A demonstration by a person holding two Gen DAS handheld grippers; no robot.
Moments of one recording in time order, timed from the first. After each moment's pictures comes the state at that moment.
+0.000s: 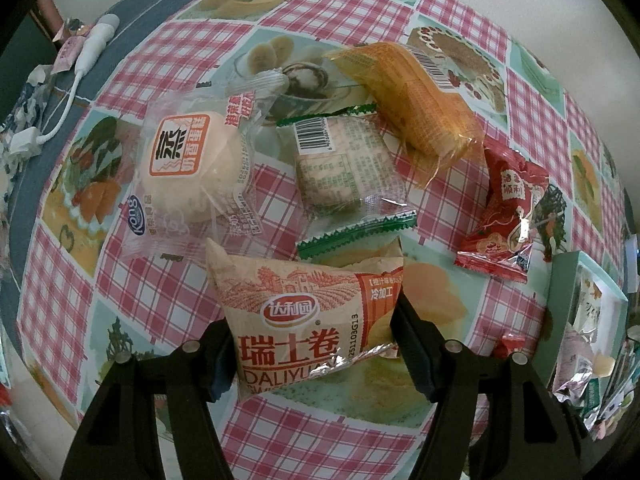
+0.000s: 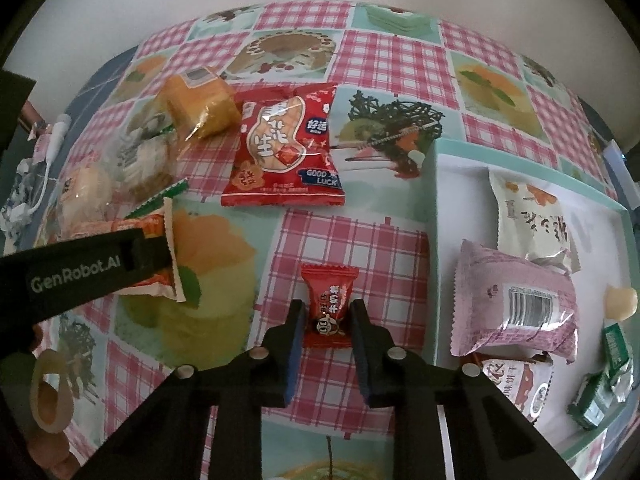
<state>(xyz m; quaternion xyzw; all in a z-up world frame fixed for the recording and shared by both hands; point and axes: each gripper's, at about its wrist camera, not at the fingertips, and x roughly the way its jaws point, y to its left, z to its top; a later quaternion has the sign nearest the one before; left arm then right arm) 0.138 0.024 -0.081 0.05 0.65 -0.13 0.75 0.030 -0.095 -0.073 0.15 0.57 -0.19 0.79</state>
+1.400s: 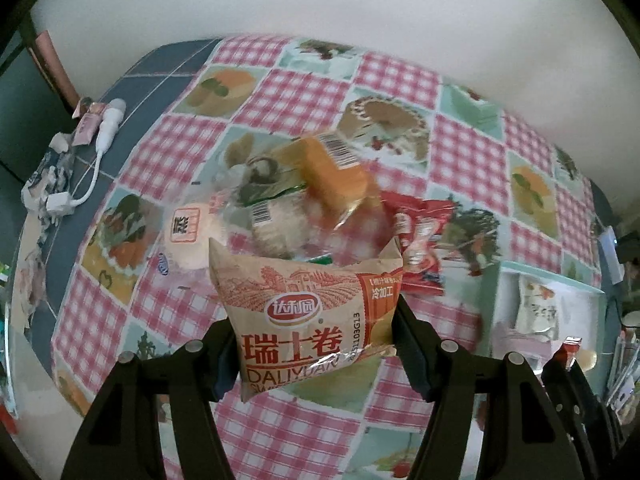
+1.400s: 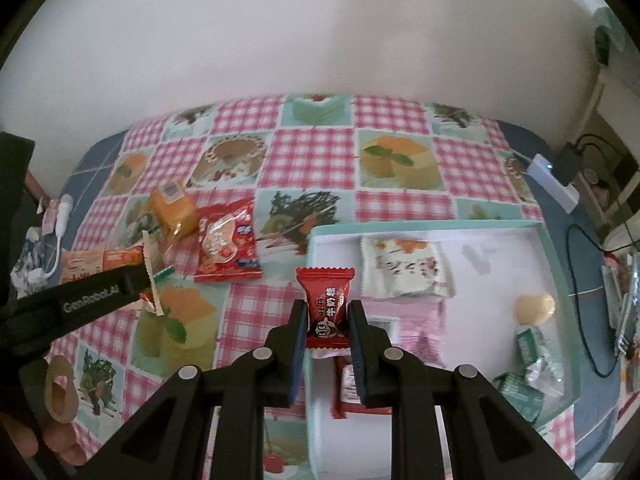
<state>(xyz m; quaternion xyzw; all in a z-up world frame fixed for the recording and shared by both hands) 0.094 -0.016 0.010 0.08 0.56 -0.15 0.81 -0.033 -0.139 0.021 0.16 0.46 -0.26 0.83</state>
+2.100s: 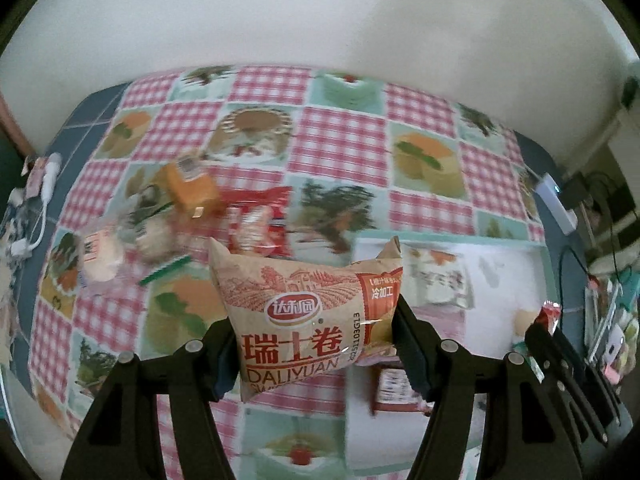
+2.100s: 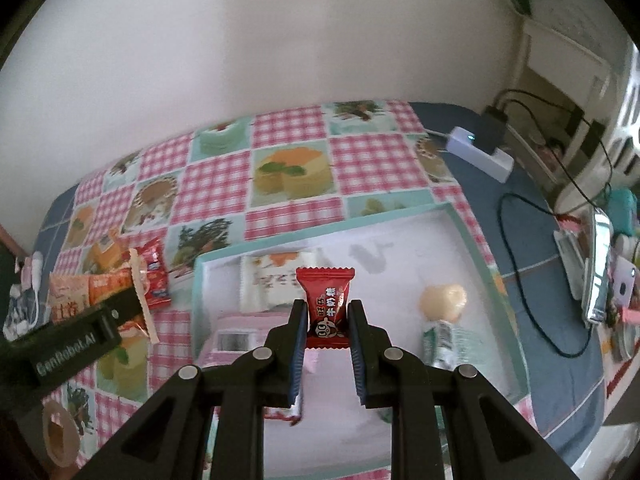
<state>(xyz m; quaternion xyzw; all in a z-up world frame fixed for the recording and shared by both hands) 0.023 -0.112 0.026 0.12 0.53 -0.26 0.80 -0.104 -0.222 0.030 0.21 0.44 -0.34 0.81</state>
